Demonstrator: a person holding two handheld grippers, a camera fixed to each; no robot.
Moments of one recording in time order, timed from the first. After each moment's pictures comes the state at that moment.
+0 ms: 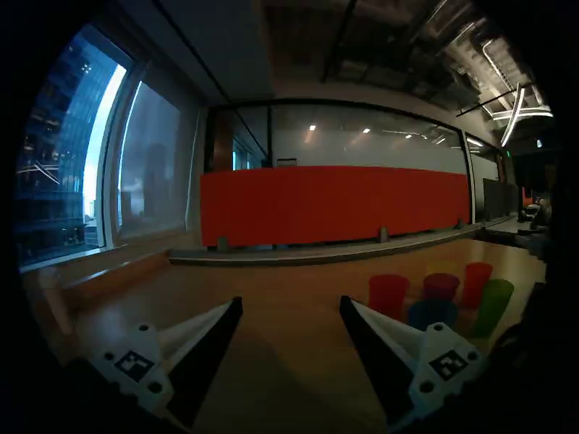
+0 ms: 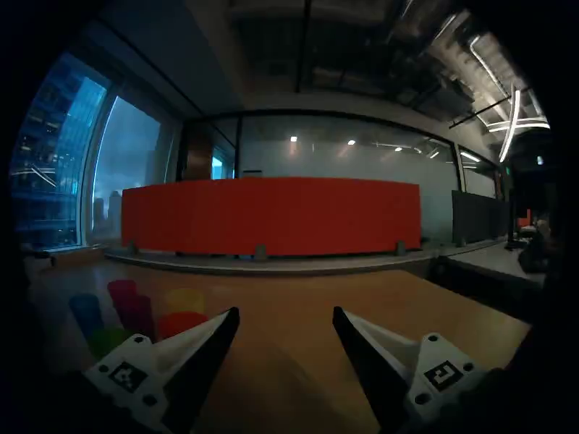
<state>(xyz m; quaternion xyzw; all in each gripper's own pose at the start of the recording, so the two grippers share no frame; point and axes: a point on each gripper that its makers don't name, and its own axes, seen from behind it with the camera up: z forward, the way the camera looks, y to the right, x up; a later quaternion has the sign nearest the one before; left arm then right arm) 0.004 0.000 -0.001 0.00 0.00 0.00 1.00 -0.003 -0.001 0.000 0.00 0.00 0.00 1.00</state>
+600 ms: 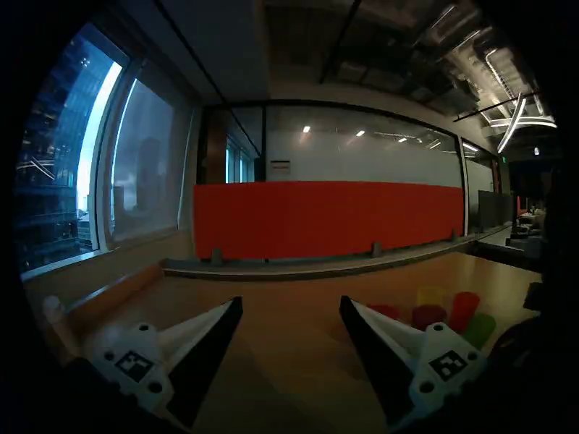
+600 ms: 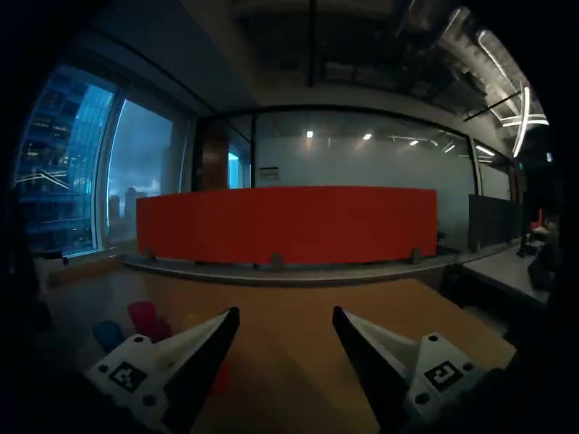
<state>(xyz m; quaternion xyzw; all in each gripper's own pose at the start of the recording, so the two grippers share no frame) 0.083 -0.008 -0.001 -0.03 -0.01 -0.02 1.00 0.066 -0.009 0.002 0.05 -0.03 0.00 1.00</state>
